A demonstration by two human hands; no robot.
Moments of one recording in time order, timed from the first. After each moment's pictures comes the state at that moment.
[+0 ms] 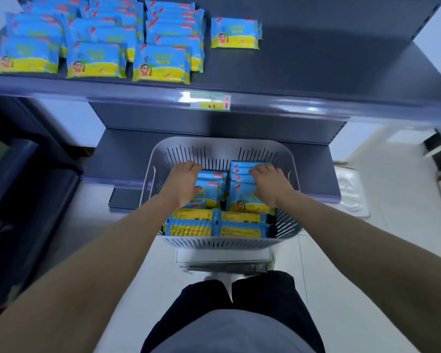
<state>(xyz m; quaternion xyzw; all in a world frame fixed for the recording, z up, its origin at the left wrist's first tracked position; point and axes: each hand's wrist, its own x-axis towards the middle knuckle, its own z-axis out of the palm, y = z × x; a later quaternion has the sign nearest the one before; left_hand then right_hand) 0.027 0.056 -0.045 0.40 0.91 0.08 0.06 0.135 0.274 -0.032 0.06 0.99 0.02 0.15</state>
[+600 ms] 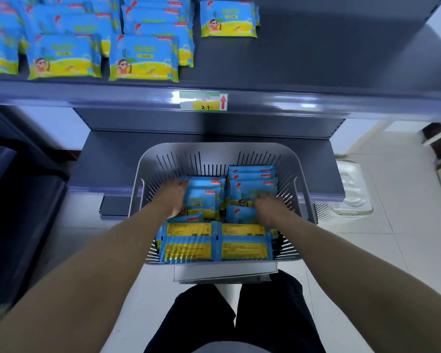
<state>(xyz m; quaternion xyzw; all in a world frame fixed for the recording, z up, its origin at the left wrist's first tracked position) -0.020 0.057 -0.111 0.35 0.91 -0.06 0.20 0.127 0.279 -0.119 0.12 0.95 -0.01 0.30</state>
